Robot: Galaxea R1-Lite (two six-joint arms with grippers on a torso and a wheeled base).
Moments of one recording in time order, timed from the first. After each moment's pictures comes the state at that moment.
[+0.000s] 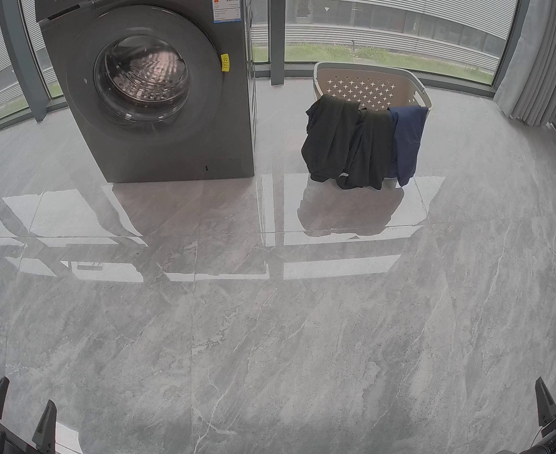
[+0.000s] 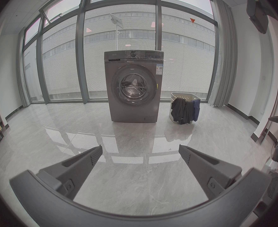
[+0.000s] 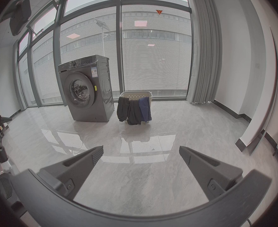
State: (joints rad) left arm 0.00 0.02 -0.02 0.00 0.00 -0.02; right arm -0.01 0.02 -0.02 0.00 0.00 0.01
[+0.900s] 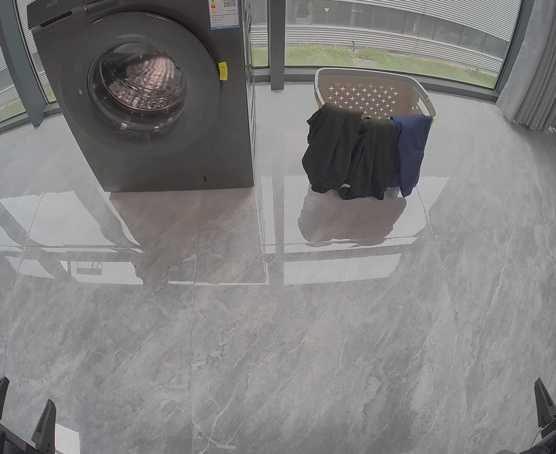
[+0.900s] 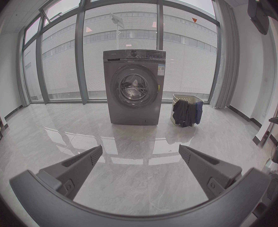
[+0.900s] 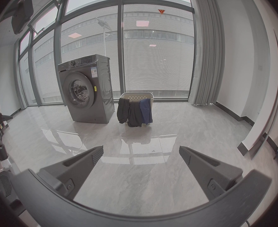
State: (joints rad) left arm 0.00 0.02 -0.02 0.00 0.01 -0.03; right arm -0.01 0.02 -0.02 0.00 0.01 0.00
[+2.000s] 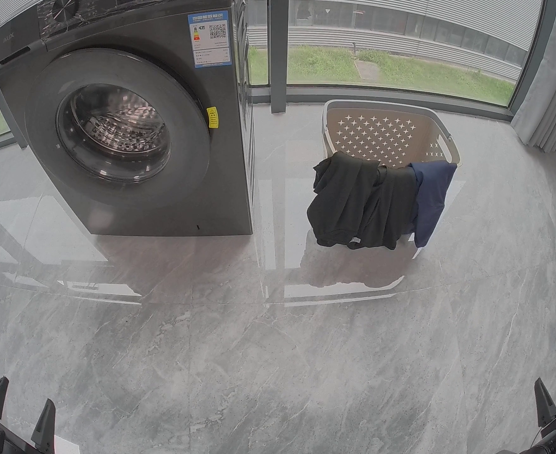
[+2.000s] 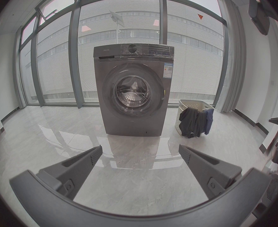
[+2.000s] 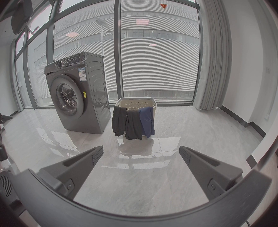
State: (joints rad) left arm 0.00 0.02 -0.02 0.00 0.01 -0.03; right arm -0.01 0.02 -0.02 0.00 0.01 0.00
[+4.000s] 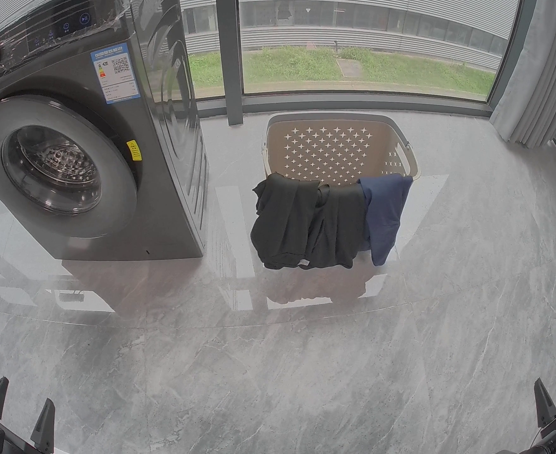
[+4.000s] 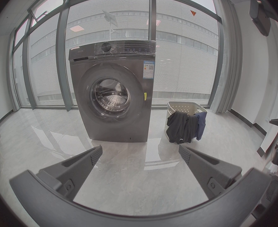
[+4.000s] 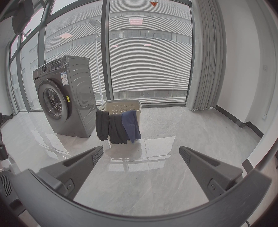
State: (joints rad) left arm 0.00 0.02 -0.02 0.00 0.02 -0.04; right arm -0.01 0.02 -0.02 0.00 0.01 -0.01
